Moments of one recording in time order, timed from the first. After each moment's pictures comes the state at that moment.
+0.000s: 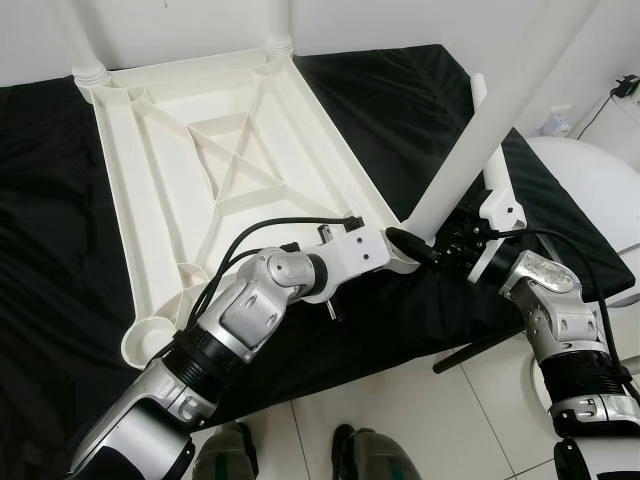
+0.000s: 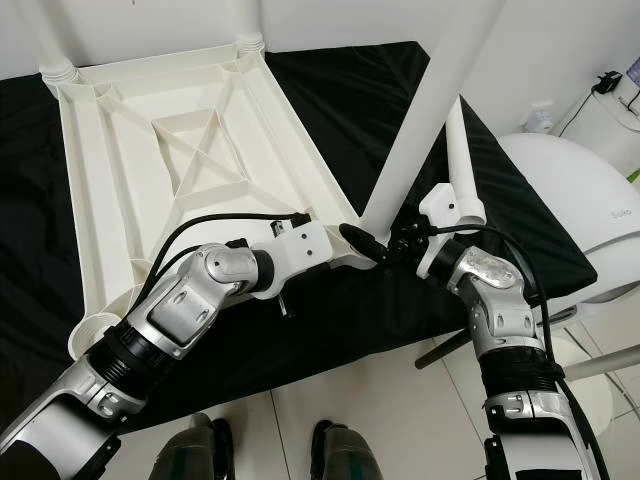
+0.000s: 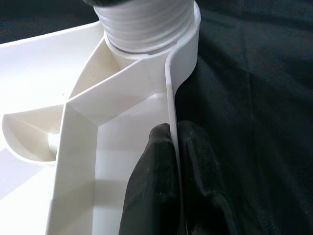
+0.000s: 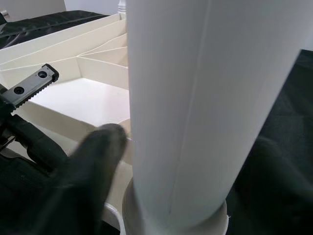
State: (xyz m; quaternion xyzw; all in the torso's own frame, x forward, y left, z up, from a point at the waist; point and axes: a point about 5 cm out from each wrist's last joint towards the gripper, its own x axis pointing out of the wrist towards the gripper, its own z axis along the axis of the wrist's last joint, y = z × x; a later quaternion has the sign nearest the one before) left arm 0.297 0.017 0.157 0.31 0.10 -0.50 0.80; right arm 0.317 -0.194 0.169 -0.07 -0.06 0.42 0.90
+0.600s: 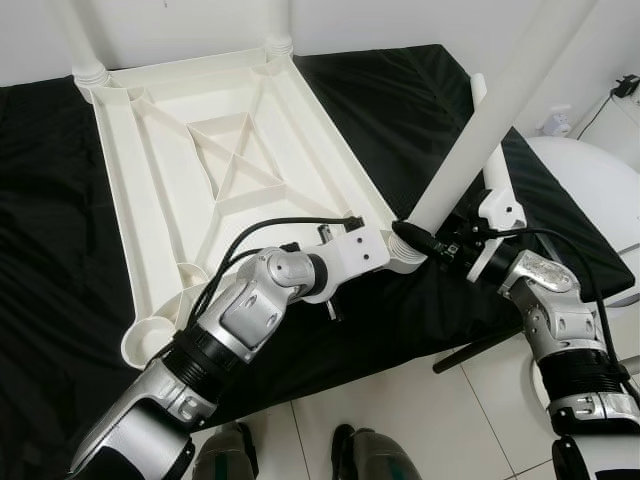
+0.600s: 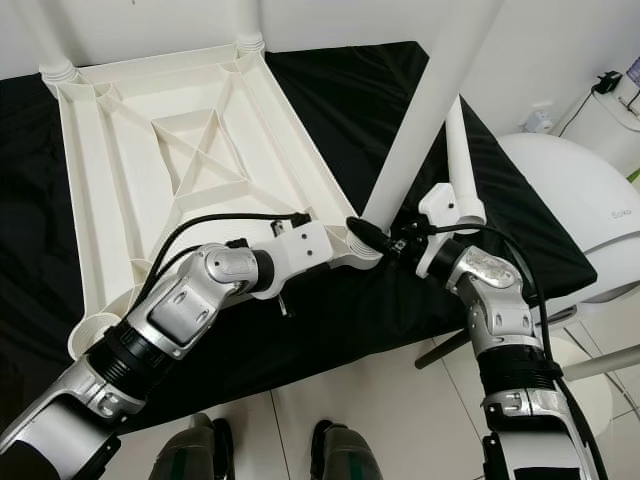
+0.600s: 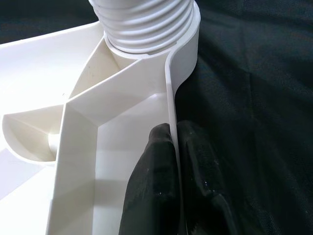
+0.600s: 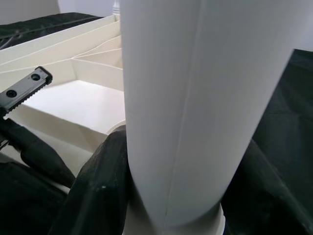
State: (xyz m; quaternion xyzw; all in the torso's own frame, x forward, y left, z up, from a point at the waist) left arm 0.297 0.017 0.157 0.32 0.10 -0.50 0.80; right arm 0.318 -0.193 0.169 -0.06 -0.06 0.40 0.91
